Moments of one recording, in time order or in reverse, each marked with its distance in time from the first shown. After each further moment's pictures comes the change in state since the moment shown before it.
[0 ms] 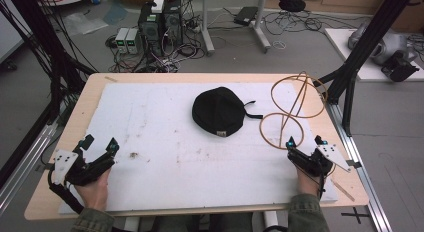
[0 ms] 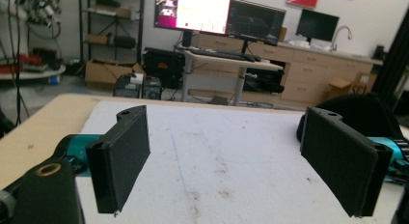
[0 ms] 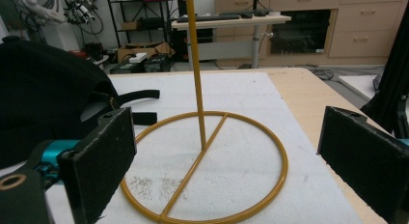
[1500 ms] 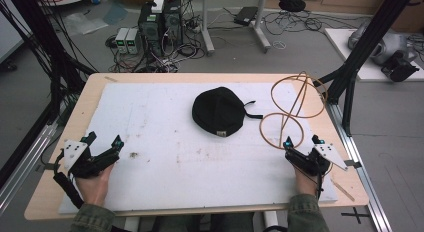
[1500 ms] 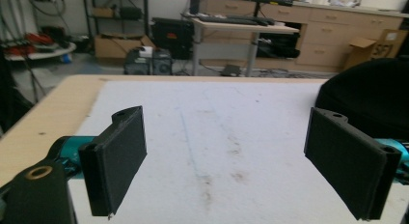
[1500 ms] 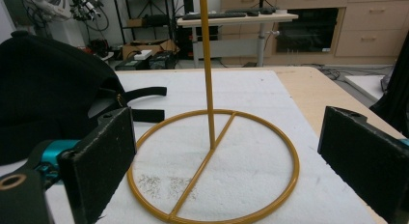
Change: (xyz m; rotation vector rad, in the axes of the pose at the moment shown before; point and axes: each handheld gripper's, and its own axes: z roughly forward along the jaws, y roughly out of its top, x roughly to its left) left arm 0.000 0.009 0.021 0.163 0.031 0.021; right arm 0.005 -0.001 0.003 0.000 0.020 -0.009
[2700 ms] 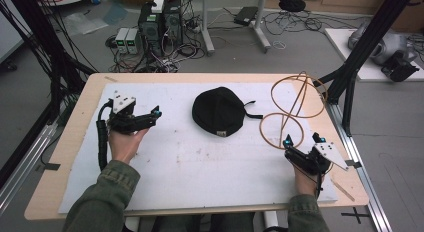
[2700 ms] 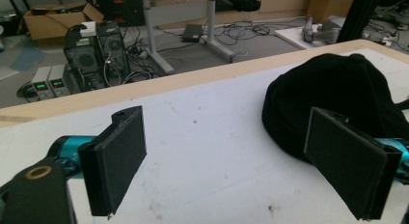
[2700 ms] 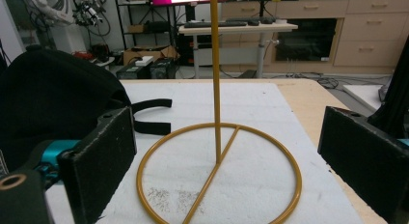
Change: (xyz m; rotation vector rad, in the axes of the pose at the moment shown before) left arm -0.073 0.075 0.101 0.195 -0.154 0.125; right arm 0.007 0.012 -0.005 -0.024 -0.001 -0.021
